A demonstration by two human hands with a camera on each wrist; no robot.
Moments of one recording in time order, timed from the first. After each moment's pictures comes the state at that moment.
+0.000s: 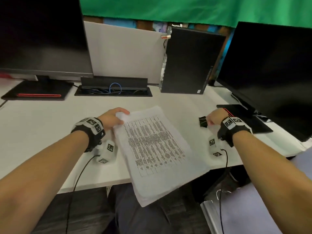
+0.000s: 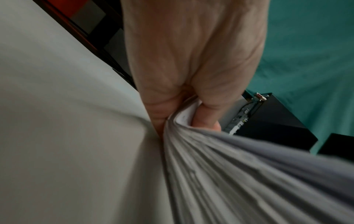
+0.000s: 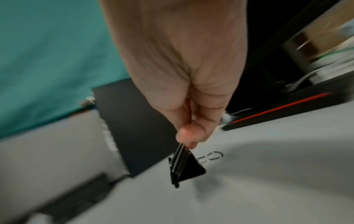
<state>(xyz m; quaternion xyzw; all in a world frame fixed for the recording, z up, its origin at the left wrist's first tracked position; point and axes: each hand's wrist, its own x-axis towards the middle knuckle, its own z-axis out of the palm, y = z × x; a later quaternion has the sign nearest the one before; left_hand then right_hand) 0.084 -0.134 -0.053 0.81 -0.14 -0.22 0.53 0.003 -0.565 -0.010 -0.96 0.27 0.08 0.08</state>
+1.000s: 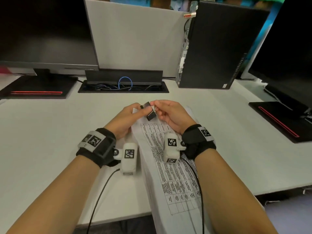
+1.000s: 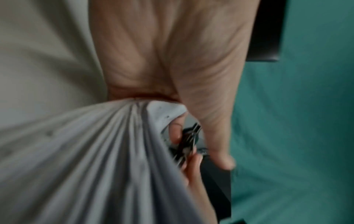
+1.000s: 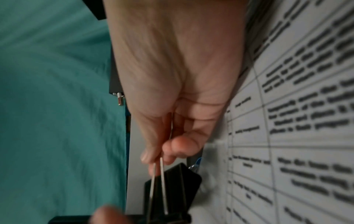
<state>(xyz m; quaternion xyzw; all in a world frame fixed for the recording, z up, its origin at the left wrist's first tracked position) 0.084 -0.170 -0.054 0.70 -0.14 -0.17 0.68 0.079 -0.353 -0.055 -0.63 -0.03 0.05 0.78</state>
